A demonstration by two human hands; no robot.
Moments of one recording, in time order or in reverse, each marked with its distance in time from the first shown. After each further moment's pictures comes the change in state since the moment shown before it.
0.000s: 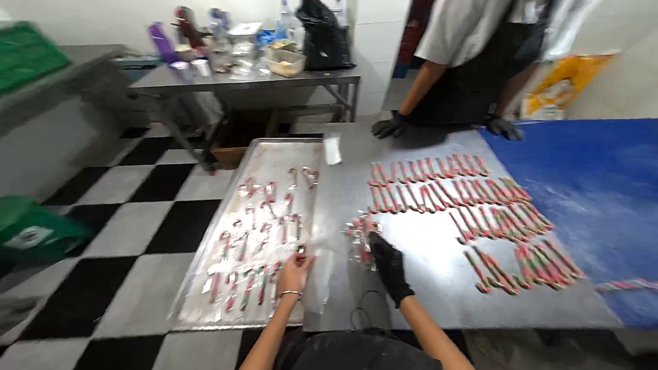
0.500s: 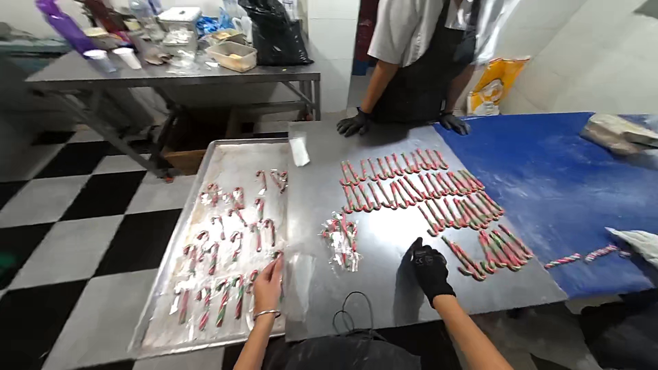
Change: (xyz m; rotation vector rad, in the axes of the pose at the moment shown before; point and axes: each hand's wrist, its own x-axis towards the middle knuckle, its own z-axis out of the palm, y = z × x) left_hand -0.019 0.011 -0.002 -0.269 0.074 0.092; right_hand -0.011 0.068 -0.123 -0.757 -0.142 0.475
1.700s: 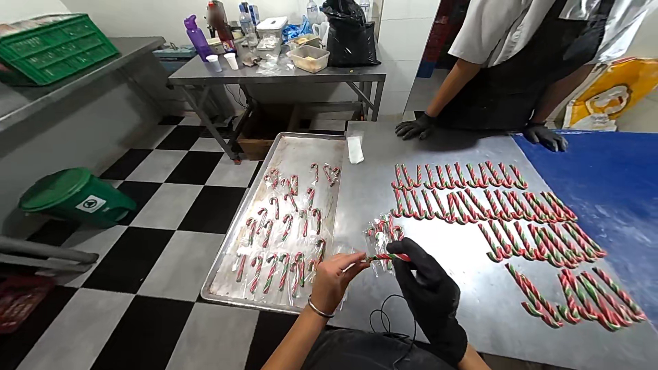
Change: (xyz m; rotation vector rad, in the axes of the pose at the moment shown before) left_hand -0.054 0.096 -0.008 0.000 -0.148 0.749; right_hand -0.121 -0.142 -0.063 1.196 0.423 -0.956
